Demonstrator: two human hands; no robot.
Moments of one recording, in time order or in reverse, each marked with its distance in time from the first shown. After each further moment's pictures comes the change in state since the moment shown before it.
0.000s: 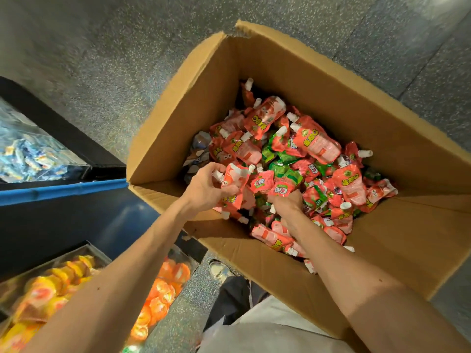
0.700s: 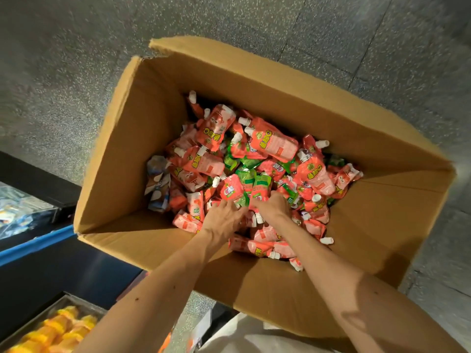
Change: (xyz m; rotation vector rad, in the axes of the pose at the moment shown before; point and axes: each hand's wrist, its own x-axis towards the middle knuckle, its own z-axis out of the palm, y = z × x) left_hand 0.049 -0.018 0.117 1.426 -0.329 0.405; right_hand 0.011 -0.004 -0.039 -0.258 -0.077 -0.051
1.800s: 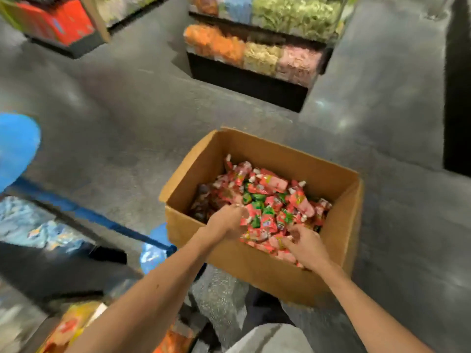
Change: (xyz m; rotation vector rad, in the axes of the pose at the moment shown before) left_hand -0.232 0.026 -0.076 -0.290 0.424 -0.049; right_hand -0.228 0.111 -0.053 -0.220 0.233 -0.620
